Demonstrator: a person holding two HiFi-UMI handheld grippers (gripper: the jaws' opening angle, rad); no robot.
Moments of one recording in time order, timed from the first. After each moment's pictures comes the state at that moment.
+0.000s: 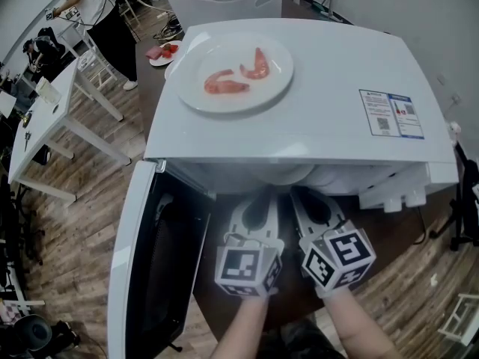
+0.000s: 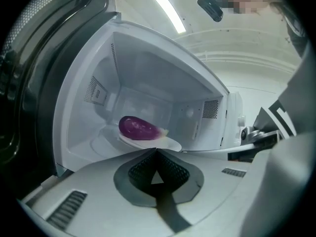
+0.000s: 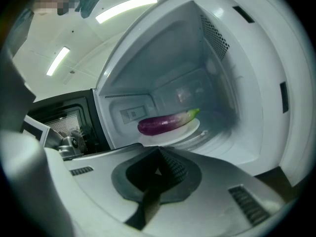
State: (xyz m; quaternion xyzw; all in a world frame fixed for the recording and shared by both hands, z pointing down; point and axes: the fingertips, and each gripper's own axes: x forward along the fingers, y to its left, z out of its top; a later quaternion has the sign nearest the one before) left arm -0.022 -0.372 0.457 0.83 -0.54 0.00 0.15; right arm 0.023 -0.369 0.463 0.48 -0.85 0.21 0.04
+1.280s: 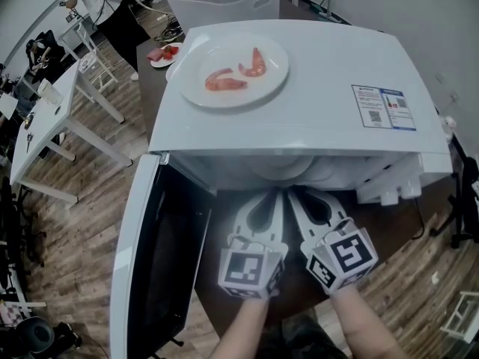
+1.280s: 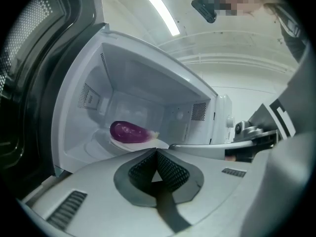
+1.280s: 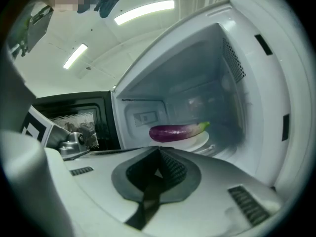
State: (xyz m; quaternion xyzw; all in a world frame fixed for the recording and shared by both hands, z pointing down) left arm -0.008 -0.353 0.440 0.85 -0.52 -0.01 0.14; right arm 0.016 -0.352 0.440 0.44 -0.89 0.14 0.04
